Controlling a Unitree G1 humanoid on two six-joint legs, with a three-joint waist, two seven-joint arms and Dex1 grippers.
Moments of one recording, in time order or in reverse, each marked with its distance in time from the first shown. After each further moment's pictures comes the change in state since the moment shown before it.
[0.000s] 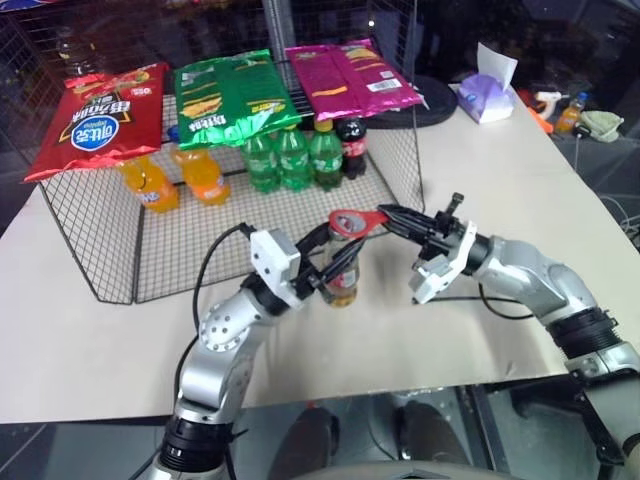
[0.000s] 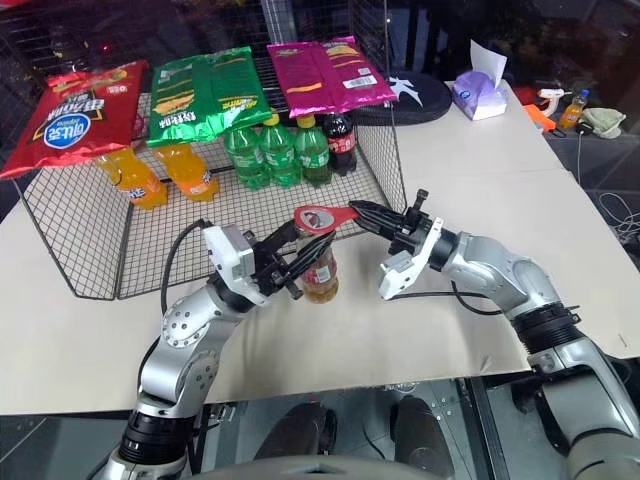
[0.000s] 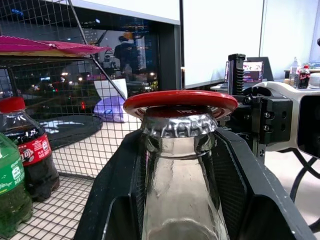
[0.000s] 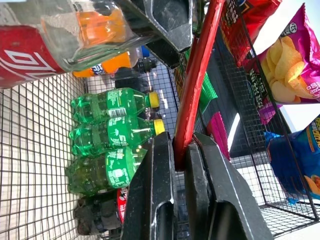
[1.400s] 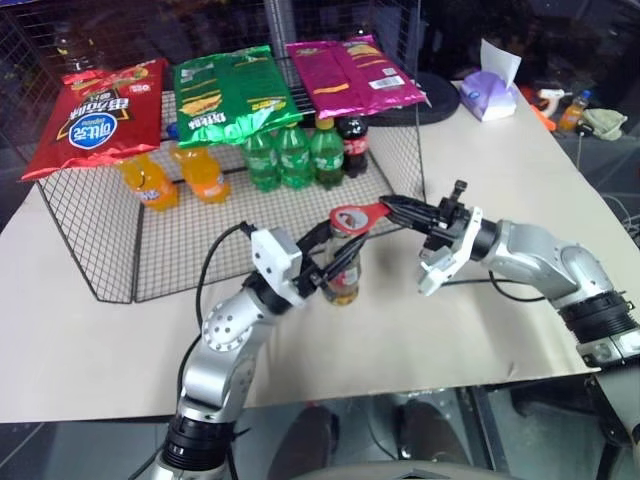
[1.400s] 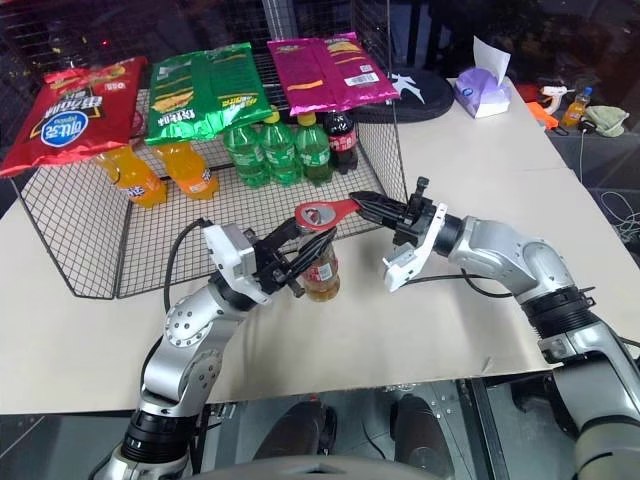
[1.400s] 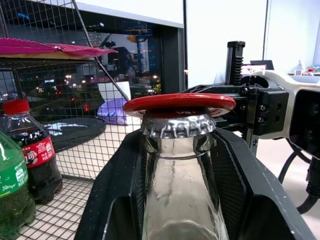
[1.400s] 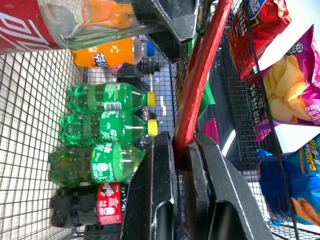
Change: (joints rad) left arm -0.004 0.000 -0.016 0.002 0.003 -0.018 0.025; right arm -0.090 -0.061 0.000 -0.010 -0.091 -0.013 -0.035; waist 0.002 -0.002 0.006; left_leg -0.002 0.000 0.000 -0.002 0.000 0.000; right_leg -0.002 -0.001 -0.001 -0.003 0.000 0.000
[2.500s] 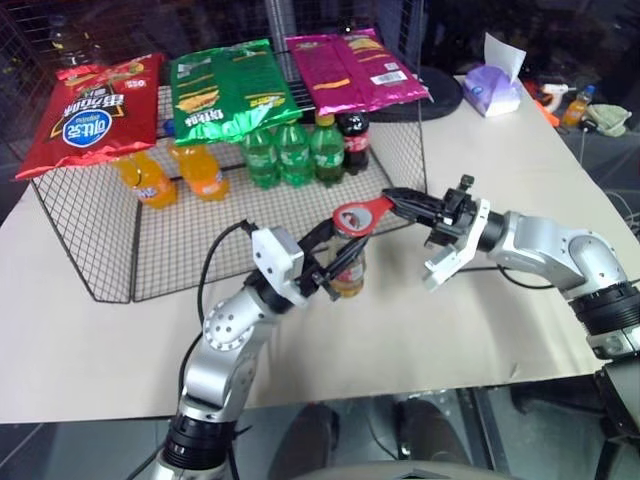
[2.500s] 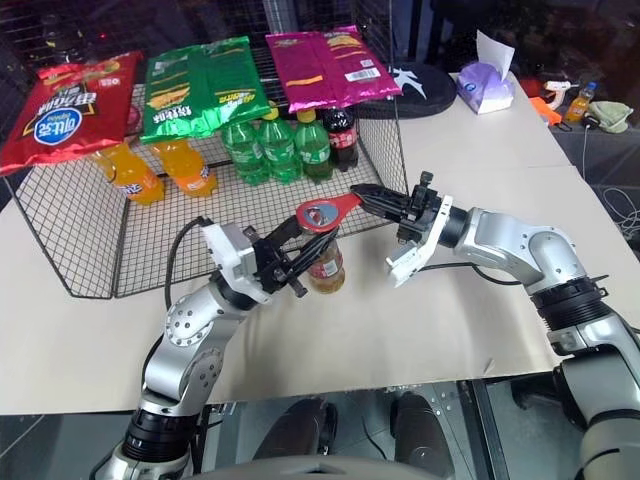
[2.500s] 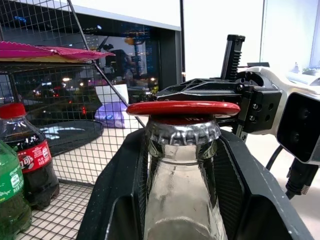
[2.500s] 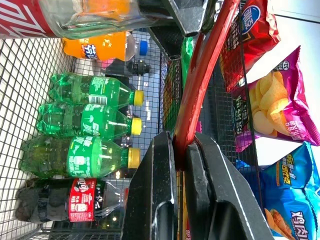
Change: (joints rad) left arm 0.002 0.001 -0.006 -0.014 -0.001 -0.008 -0.001; right arm -0.030 -0.042 0.000 -0.021 -0.122 -0.006 -0.135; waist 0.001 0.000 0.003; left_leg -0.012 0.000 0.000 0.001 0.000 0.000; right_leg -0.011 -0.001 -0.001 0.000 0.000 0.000
